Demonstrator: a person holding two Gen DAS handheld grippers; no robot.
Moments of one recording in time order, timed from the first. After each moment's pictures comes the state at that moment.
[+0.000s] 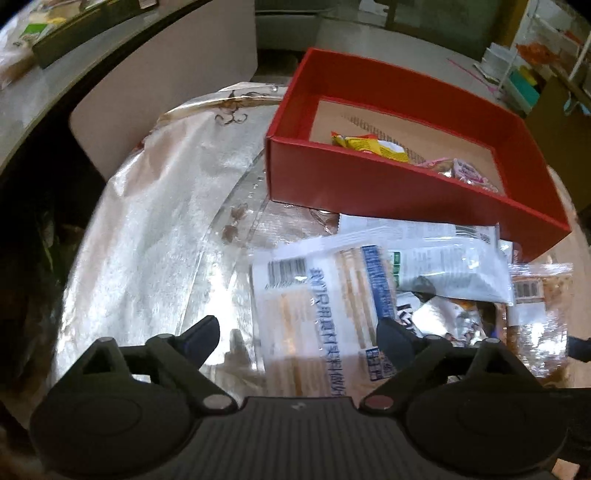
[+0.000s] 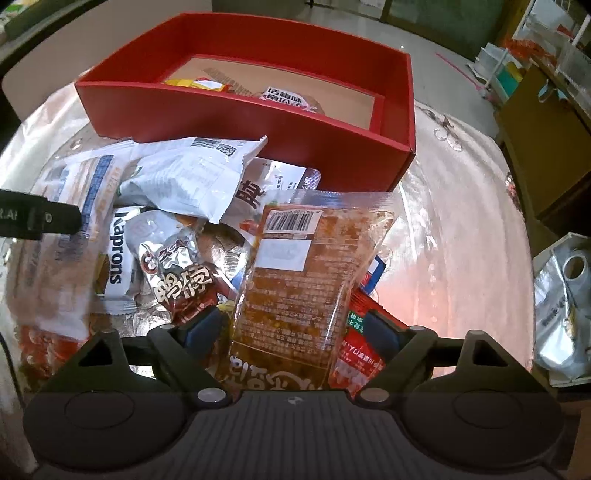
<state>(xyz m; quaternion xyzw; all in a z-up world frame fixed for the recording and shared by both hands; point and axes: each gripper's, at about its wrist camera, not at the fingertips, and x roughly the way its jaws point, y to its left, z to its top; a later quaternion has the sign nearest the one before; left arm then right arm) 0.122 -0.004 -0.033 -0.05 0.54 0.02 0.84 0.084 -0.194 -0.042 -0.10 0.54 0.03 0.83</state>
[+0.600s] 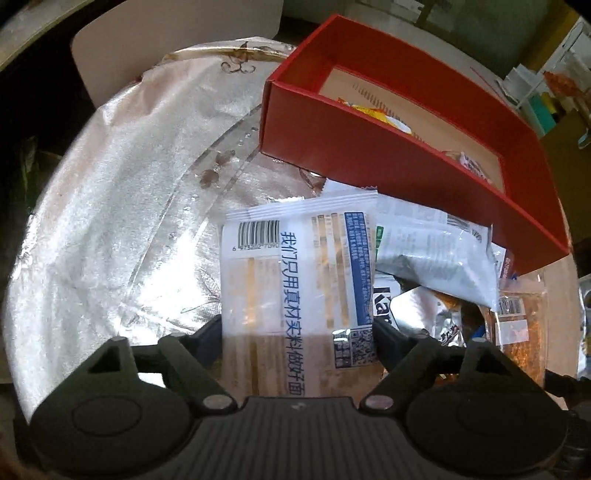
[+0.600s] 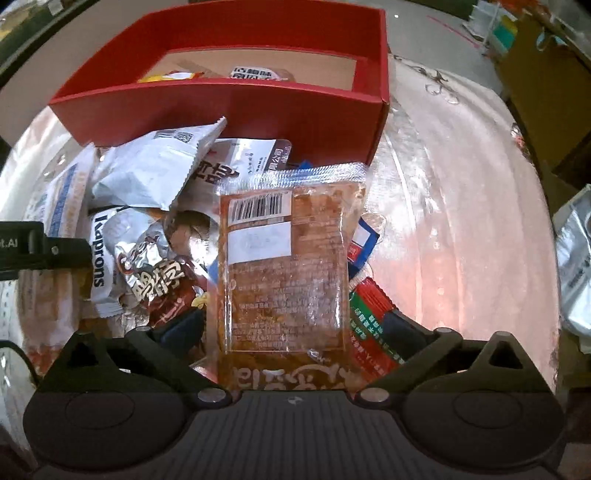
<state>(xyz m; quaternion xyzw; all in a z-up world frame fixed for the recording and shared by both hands) 0.126 -0.010 -0.058 -0.14 0.57 0.04 0.81 0.095 -0.226 -0.055 -0.03 0.57 0.04 0.82</state>
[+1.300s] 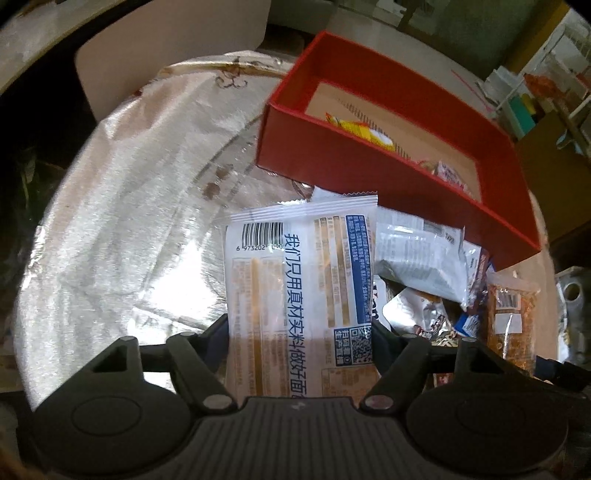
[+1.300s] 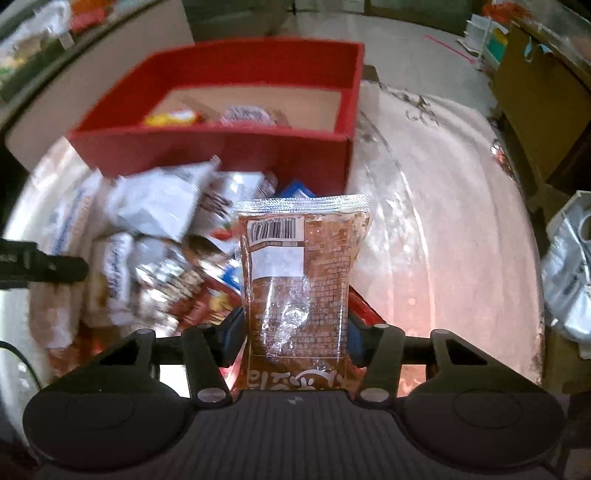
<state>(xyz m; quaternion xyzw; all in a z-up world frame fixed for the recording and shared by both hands) 0.111 0.008 -0.030 -0.15 0.56 0.00 0.81 0.082 -0.247 -0.026 0.00 0.53 0.05 0.84</state>
